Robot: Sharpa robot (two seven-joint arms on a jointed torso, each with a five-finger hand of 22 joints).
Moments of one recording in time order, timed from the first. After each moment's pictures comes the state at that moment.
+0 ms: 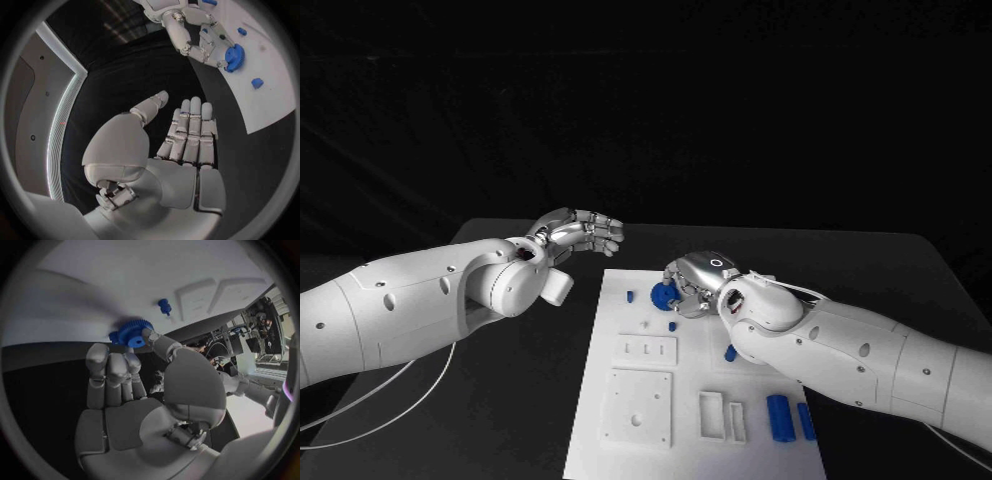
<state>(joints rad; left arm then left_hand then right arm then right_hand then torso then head) 1.37 -0.84 -0.11 1.38 -0.14 -0.21 0.21 1.14 -0.09 0.52 -0.28 0.15 0.69 0.19 0.44 0.35 1.09 0.15 0.16 0.12 0.87 0.12 0.63 0.43 0.04 0.72 0.02 0.46 1.31 1.19 -0.45 -0.06 1.21 -1.73 -0.38 -0.20 1.11 -0.25 0.77 -0.13 0.05 0.93 0.08 0.29 0.49 1.15 0.01 1.14 1.20 1.31 -0.10 1.22 1.11 0.19 1.29 -0.07 1.01 1.31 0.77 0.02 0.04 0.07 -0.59</state>
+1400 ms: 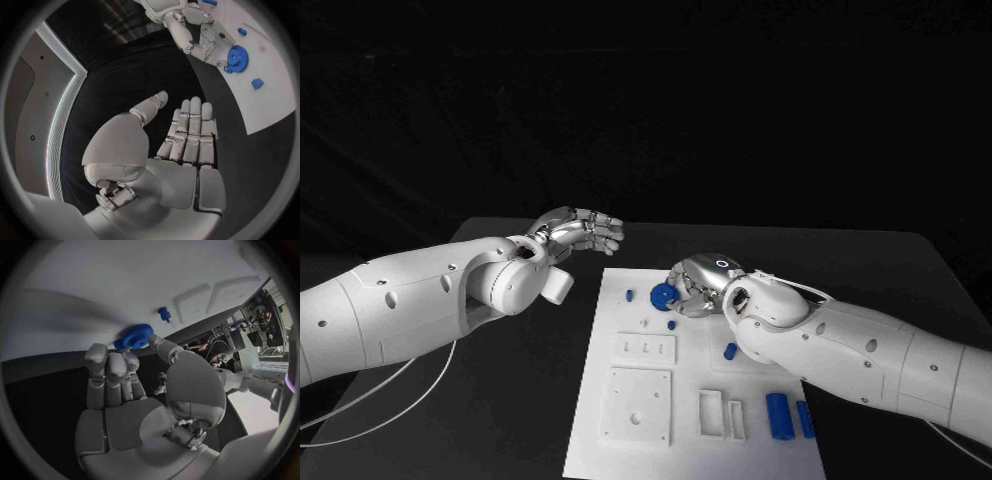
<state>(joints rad) 1.37 -0.83 -0.11 1.37 -0.14 -0.21 0.21 1.13 -0.09 0.52 -0.27 0.15 0.68 0.19 0.44 0.34 1.08 0.15 0.16 0.12 0.87 0.12 0.63 0.42 0.04 0.72 0.02 0.46 1.31 1.19 -0.47 -0.06 1.21 -1.66 -0.35 -0.20 1.00 -0.26 0.69 -0.02 0.05 0.84 0.13 0.25 0.48 1.12 0.03 1.13 1.20 1.31 -0.08 1.21 1.12 0.18 1.30 -0.07 1.01 1.31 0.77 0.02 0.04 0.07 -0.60</state>
